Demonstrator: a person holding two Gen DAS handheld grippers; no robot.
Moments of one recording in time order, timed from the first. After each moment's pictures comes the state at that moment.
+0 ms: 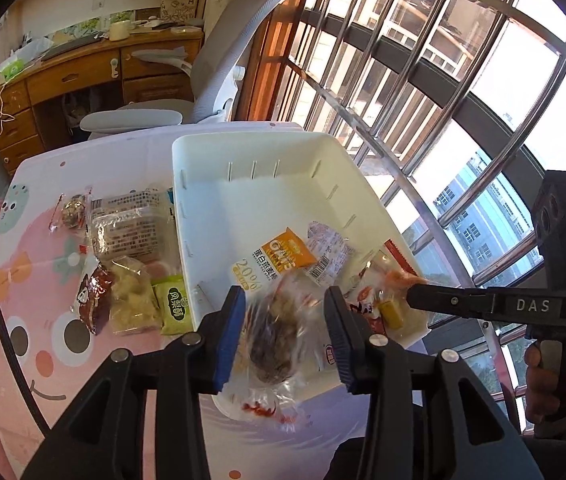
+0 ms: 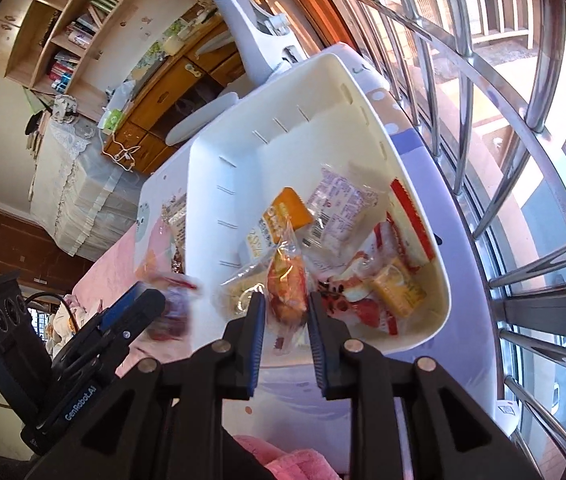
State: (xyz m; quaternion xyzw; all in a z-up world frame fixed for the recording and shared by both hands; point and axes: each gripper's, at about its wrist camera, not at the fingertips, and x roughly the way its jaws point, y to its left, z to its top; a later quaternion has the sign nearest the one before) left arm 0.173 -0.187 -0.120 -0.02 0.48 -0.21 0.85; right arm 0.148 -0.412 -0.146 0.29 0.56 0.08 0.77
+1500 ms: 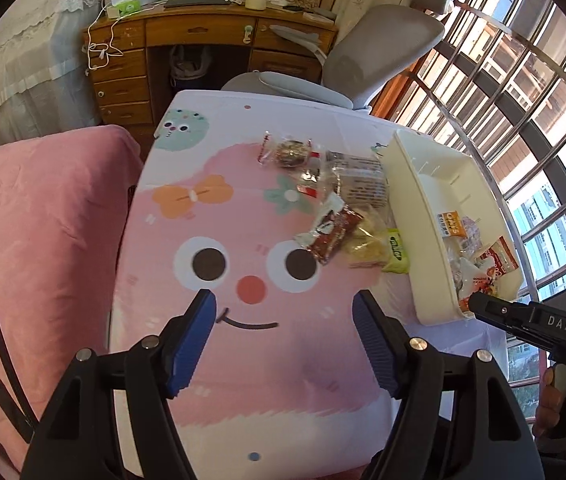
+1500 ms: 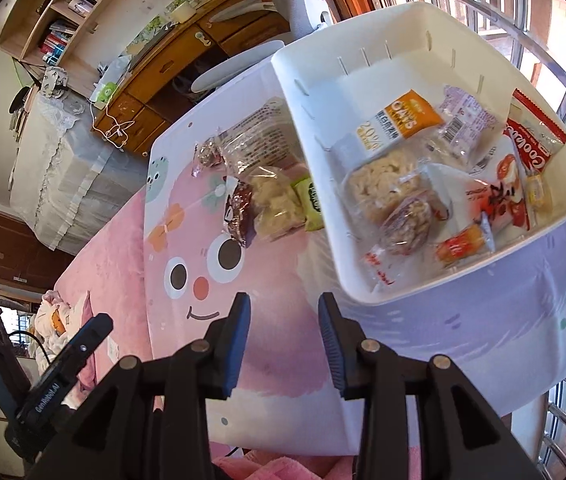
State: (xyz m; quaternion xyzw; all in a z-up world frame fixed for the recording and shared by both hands) left arm 0.136 0.093 -0.116 -0.07 0.52 -0.08 0.85; right arm 0.118 -0.215 -0.142 0.26 0.57 0.04 0.77
